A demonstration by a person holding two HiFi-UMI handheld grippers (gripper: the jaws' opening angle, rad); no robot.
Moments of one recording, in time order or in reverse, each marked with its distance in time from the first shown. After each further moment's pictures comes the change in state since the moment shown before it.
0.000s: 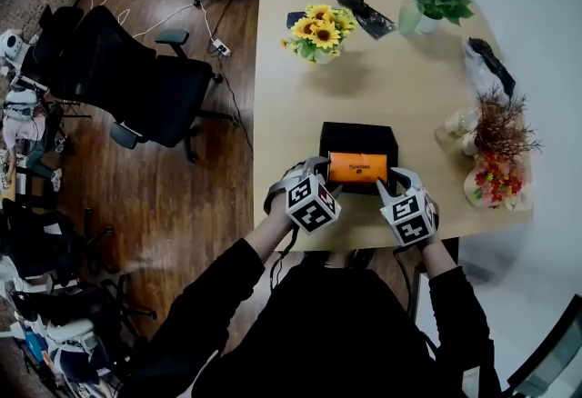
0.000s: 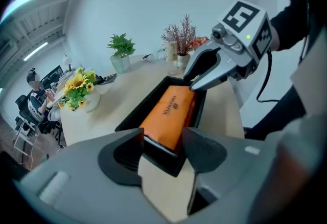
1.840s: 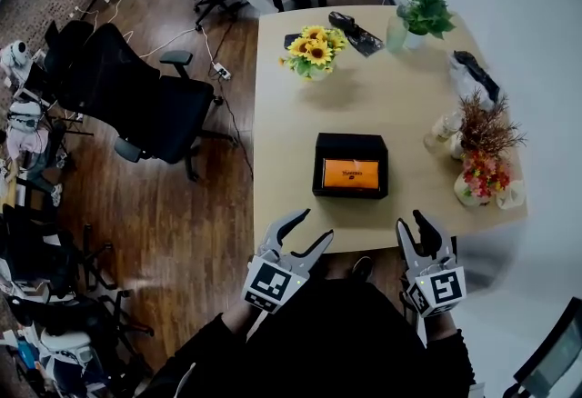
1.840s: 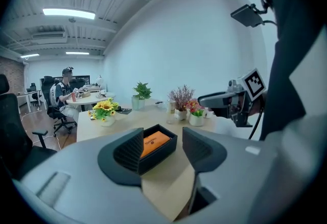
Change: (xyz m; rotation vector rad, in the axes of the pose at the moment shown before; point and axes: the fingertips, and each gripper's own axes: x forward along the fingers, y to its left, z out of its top) left arm -0.176 -0.076 0.029 -0.281 -0.538 0.143; right arm -0.198 0.029 0.032 0.309 -0.582 -0.117
